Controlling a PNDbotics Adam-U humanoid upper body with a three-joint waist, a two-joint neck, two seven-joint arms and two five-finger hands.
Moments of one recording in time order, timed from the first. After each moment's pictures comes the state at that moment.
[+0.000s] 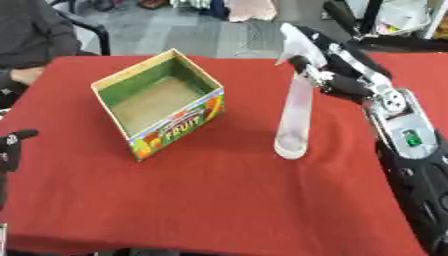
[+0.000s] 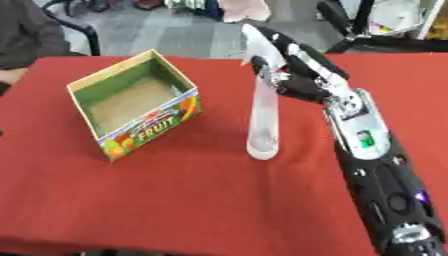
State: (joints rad) left arm -0.02 0.14 0.38 -1.82 0.12 -0.22 -0.20; right arm -0.78 -0.16 0.07 -1.24 0.09 -0.25 0.51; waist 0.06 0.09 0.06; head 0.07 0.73
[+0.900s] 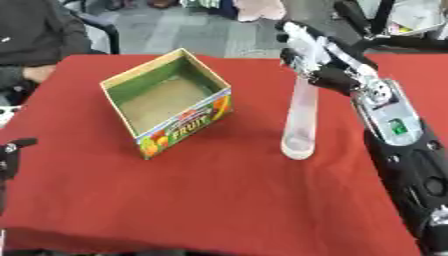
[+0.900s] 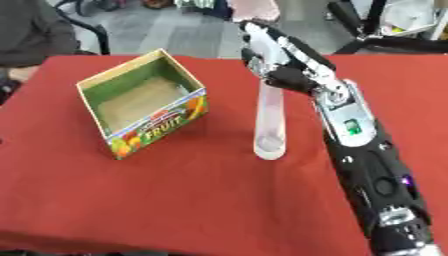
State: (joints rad) left arm -0.04 0.13 0.37 -1.76 0.11 -0.21 -0.22; right arm -0.82 -0.16 0.05 -1.17 0.13 -0.26 0.49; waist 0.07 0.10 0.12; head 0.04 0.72
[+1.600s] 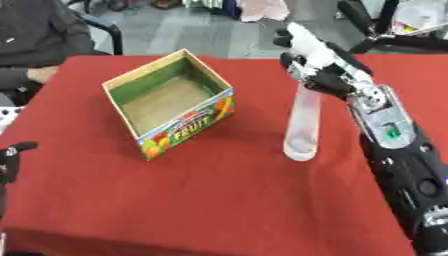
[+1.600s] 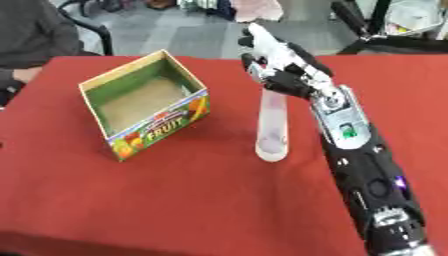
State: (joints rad) left arm -0.04 0.12 0.37 -1.75 0.11 -0.22 -0.22; right arm -0.82 -0.15 0.04 -1.15 0.12 -0.28 0.44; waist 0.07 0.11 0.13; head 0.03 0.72
